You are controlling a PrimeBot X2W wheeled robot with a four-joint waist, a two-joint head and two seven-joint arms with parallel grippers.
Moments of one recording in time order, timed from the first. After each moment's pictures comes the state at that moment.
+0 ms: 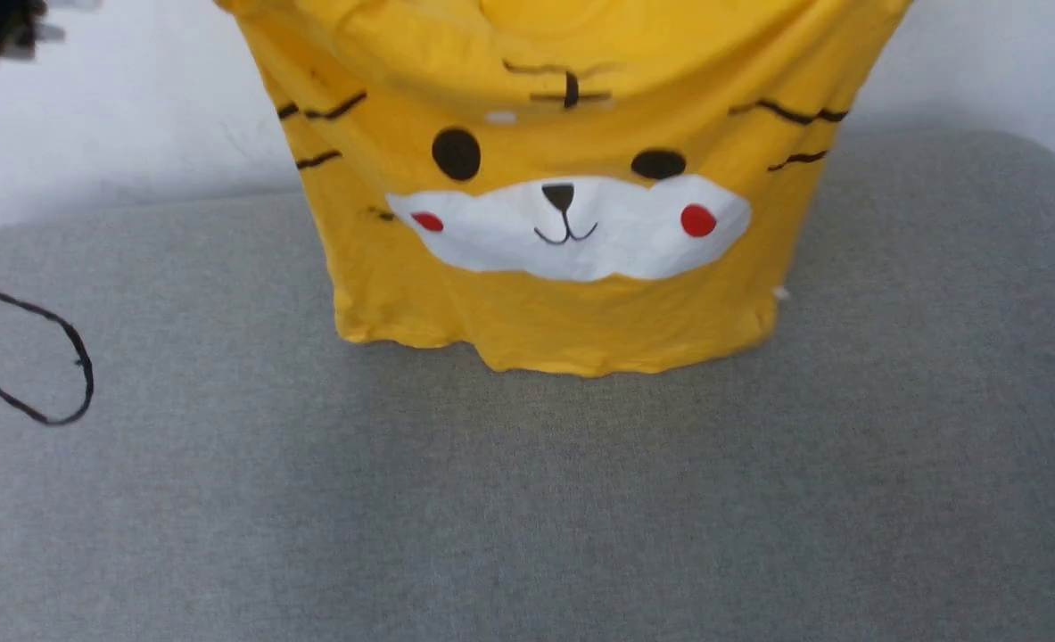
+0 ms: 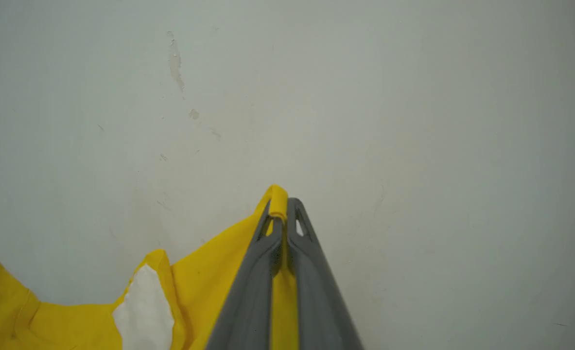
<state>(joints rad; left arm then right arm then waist) -1.11 0.63 -0.39 0.04 -0.73 0.22 0.52 -1.14 -0.24 0.04 0.17 0.28 0.13 0.59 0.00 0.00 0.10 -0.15</state>
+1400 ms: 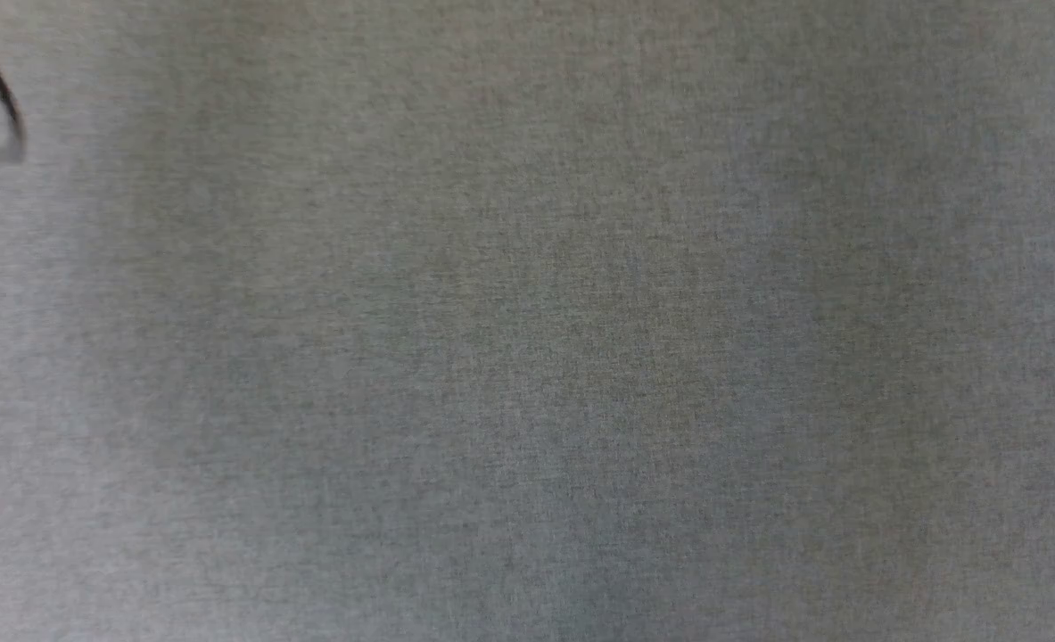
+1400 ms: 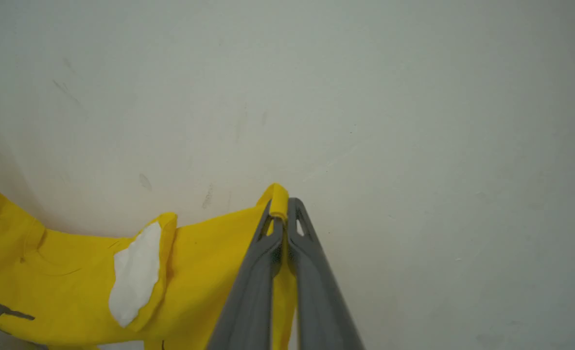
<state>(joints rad) -1.46 0.53 -0.33 0.31 -0.70 -0.01 0.02 -1.43 -0.39 0.12 0.33 0.32 0.13 0.21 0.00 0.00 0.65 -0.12</state>
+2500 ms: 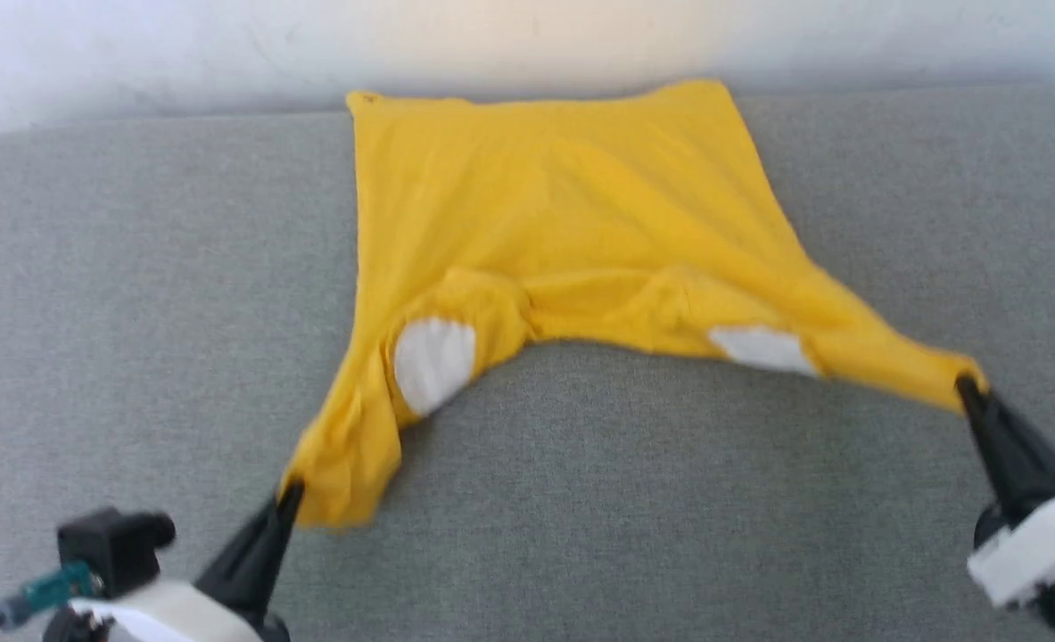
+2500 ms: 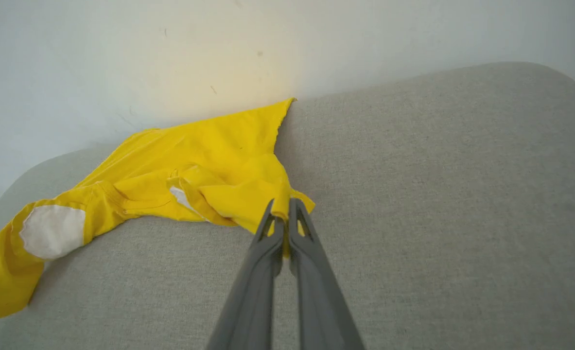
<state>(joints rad) 0.12 0.68 -0.37 -0.35 -0.89 0.21 0.00 0.05 -0.14 -0.19 -0.32 0.50 0.13 0.42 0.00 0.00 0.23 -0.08</state>
